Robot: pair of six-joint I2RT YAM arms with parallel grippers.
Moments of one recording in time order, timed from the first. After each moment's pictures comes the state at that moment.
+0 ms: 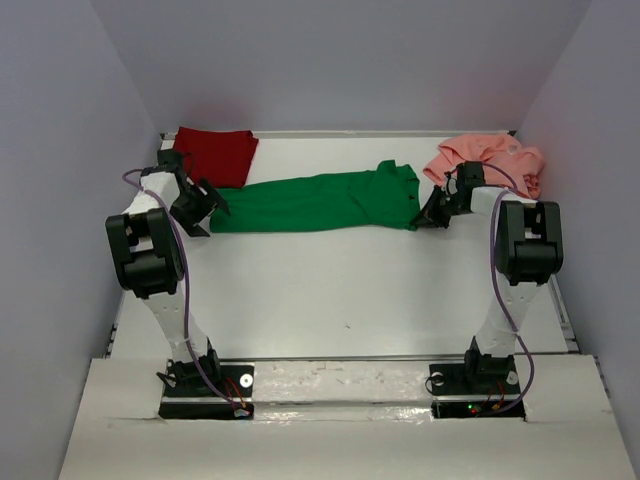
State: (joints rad) left arm 0.18 1.94 1.47 -0.80 0.24 -0.56; right arm -0.04 2.01 1.29 -0.36 -0.57 0.47
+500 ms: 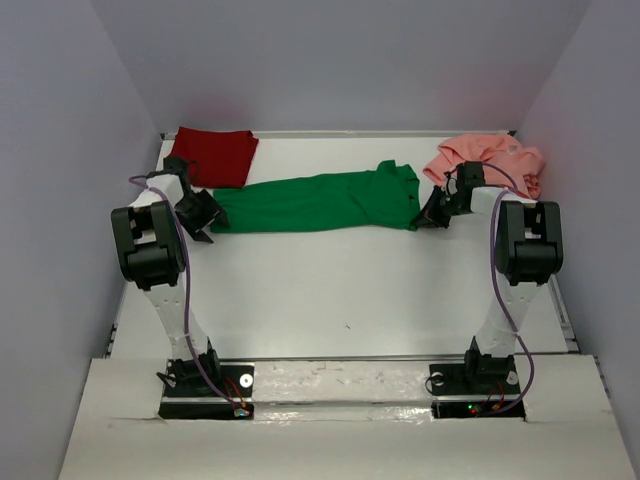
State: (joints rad) left arm 0.18 2.02 1.47 -0.81 0.22 -0.53; right arm -0.04 2.01 1.29 -0.37 -0.56 0.46
